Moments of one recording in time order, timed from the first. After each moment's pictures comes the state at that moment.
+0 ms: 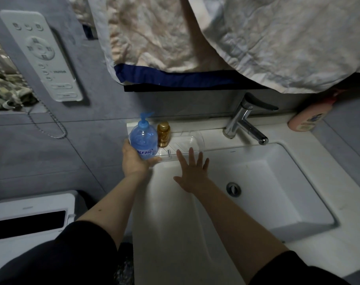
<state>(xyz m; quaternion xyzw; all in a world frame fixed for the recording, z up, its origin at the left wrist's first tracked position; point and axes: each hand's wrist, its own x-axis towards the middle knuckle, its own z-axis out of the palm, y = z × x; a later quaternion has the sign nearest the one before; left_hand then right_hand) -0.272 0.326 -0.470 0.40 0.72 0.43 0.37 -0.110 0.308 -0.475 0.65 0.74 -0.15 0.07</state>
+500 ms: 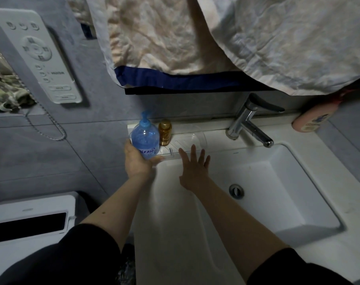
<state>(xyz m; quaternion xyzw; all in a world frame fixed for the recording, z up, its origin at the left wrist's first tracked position) -0.270 0.337 -0.478 0.40 0.73 0.43 0.36 -0.118 0.326 -0.478 0.68 0.72 -0.14 0.07</state>
